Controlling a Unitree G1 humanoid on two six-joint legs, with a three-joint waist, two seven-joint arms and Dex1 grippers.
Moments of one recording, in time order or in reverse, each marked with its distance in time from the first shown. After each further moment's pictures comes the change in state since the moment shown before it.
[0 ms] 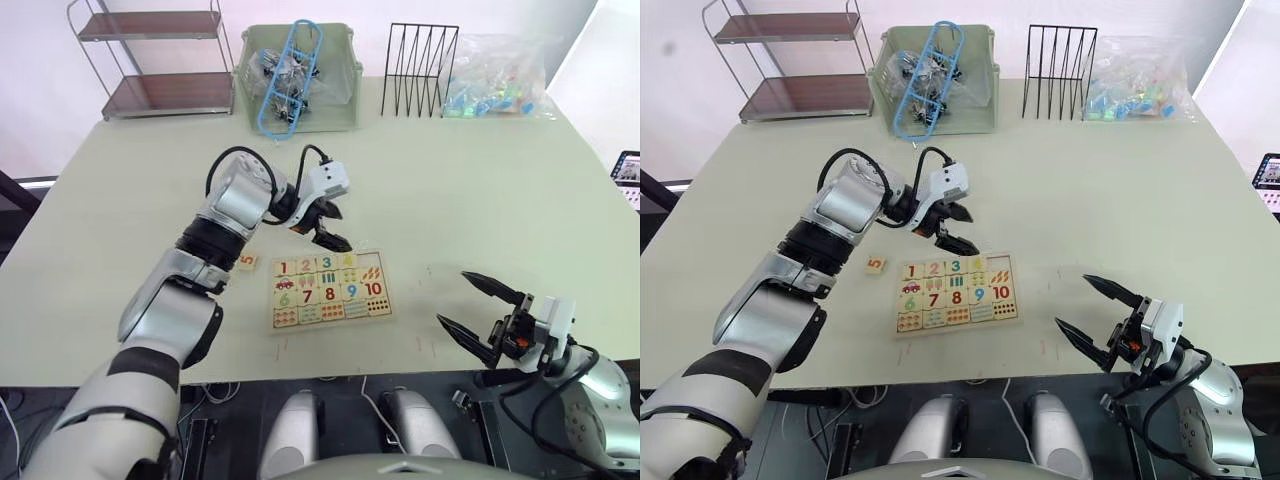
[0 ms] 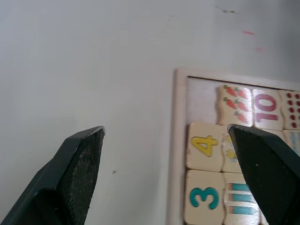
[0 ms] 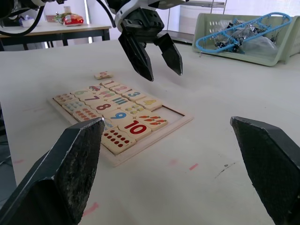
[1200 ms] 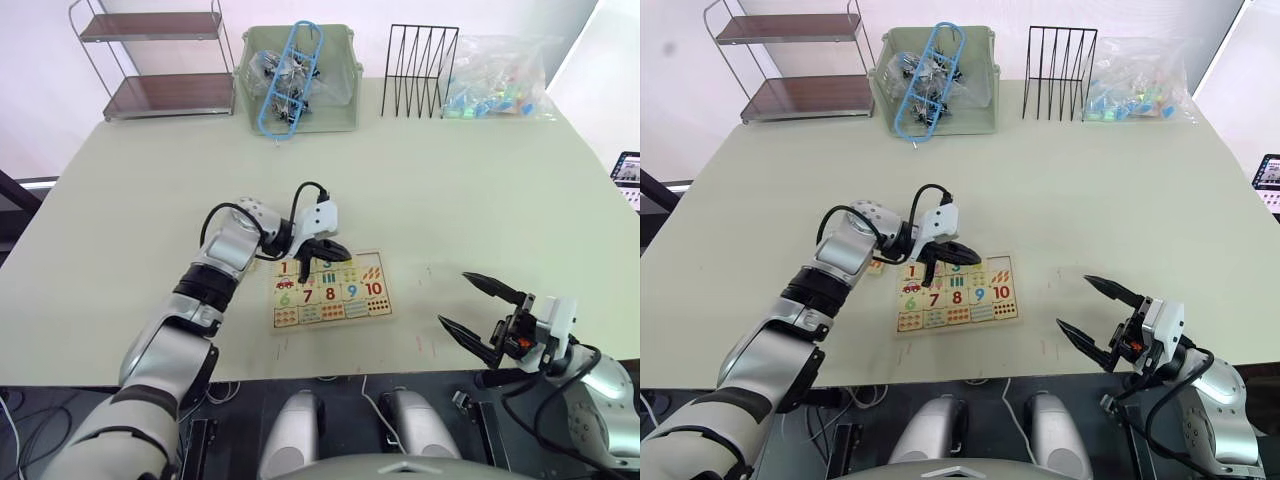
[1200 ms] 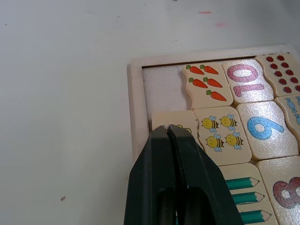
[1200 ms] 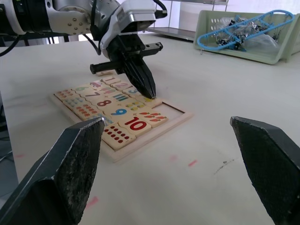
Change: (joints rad) left arm 0.248 -0.011 0.079 -0.001 -0.021 -0.475 -0.012; right arm -0.008 -0.018 -0.001 0.025 0.001 0.000 0.005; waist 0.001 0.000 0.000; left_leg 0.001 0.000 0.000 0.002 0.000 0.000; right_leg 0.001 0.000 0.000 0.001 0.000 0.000
